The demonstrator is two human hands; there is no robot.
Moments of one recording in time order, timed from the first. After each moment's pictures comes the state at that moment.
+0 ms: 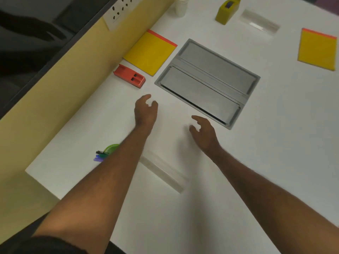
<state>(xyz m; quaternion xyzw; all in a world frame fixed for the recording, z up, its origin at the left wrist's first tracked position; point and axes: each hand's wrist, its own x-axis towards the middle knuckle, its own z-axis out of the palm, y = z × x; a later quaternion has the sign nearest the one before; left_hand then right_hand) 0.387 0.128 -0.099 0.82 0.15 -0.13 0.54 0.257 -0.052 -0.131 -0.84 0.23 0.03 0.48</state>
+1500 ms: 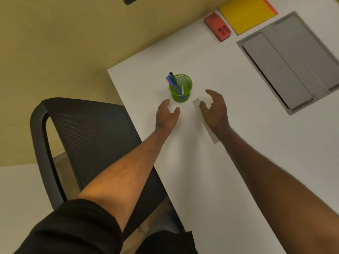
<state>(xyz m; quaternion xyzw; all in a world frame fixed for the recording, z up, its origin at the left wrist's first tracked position) 0.143 0.276 -0.123 0.80 0.31 -0.08 0.50 0.179 0.101 -0.107 -0.88 0.02 0.06 0.47</state>
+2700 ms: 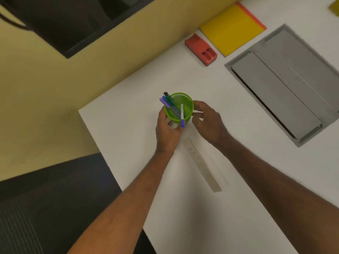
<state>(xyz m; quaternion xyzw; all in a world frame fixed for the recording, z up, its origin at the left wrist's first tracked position) 0.270 0.236 -0.147 0.74 0.22 0.02 0.63 0.307 0.099 -0.122 -0.80 0.01 0.16 0.57</state>
